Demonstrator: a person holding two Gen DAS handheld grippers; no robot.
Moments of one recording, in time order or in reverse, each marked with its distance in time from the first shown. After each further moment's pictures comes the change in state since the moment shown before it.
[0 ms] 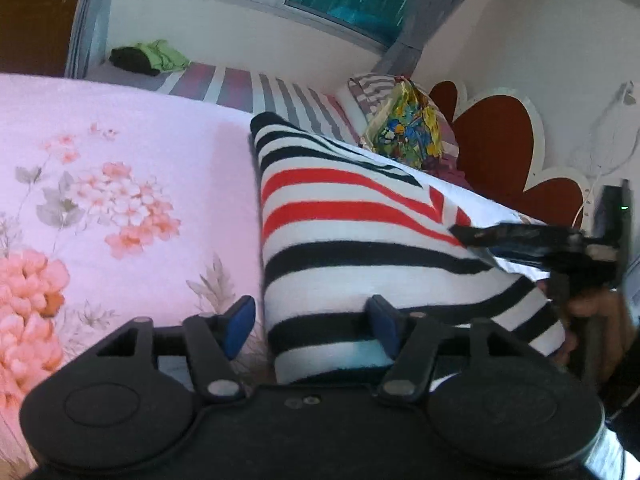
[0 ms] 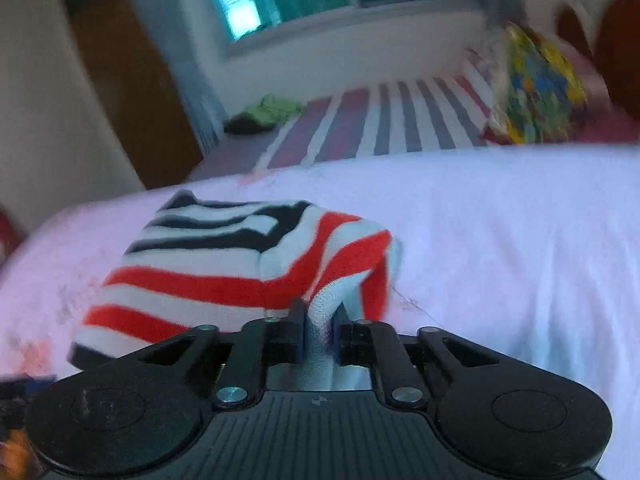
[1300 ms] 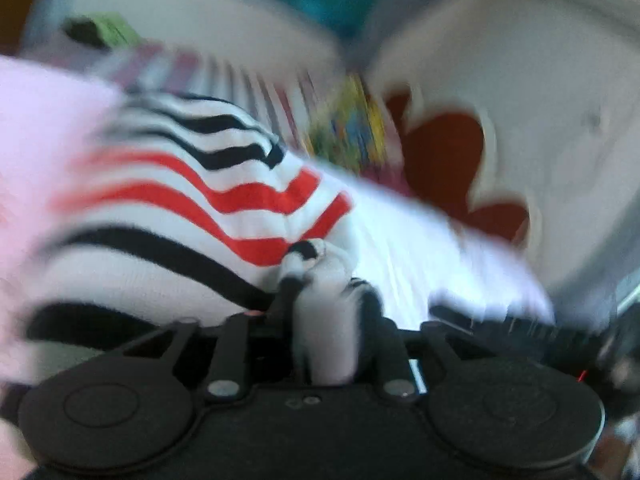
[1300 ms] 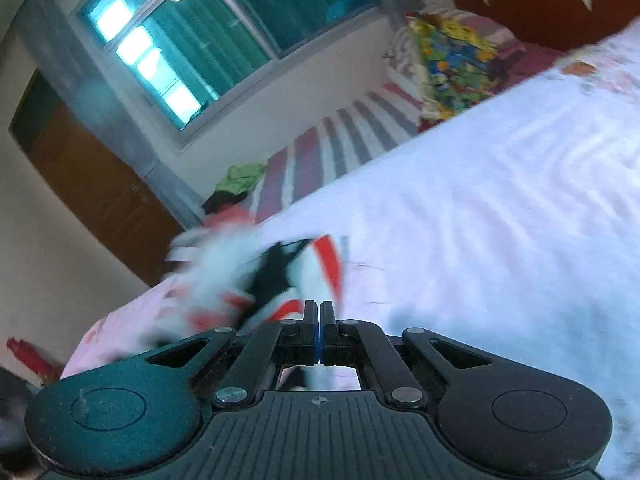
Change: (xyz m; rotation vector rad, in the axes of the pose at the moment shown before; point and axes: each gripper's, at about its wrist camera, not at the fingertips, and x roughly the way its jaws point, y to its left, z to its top) left arm 0.071 -0.102 0.013 -0.059 0.081 -0.181; right arm -0.099 -0.026 -0.024 0.280 -0.113 0.022
